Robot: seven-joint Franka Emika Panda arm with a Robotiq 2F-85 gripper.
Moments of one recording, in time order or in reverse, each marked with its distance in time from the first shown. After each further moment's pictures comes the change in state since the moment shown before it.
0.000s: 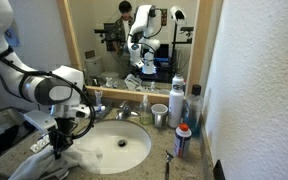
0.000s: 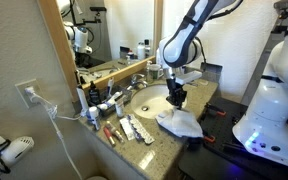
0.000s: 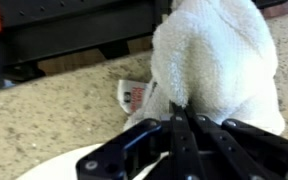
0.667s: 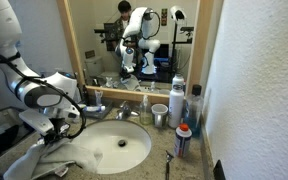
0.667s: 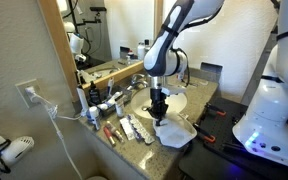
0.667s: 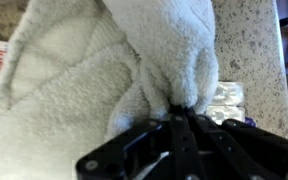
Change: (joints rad) arm 0.010 0.192 0.184 0.136 0.389 0.148 -0.326
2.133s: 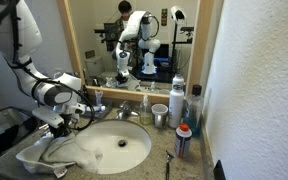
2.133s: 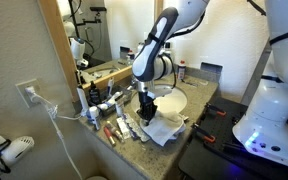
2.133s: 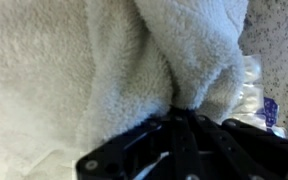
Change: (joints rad) arm -0.005 0.178 -0.003 0.204 -0.208 -0.034 0.152
